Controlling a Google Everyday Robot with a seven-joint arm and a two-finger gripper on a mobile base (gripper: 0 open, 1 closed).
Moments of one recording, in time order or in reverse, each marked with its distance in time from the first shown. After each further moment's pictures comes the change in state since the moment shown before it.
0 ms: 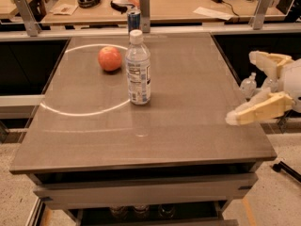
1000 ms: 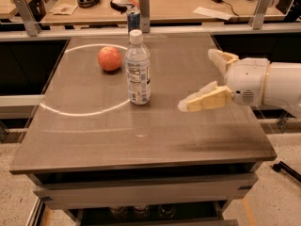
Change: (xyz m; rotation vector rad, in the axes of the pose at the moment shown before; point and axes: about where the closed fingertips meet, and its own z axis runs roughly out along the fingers) arm -0.017 -0.003 0.094 0.002 -0.126 0.018
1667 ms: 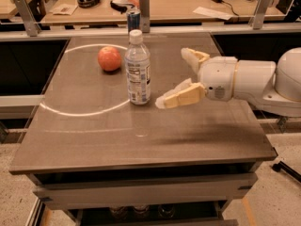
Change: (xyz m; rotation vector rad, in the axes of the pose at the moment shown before) arm -0.013 0.014 0.056 -0.117 -0.090 0.007
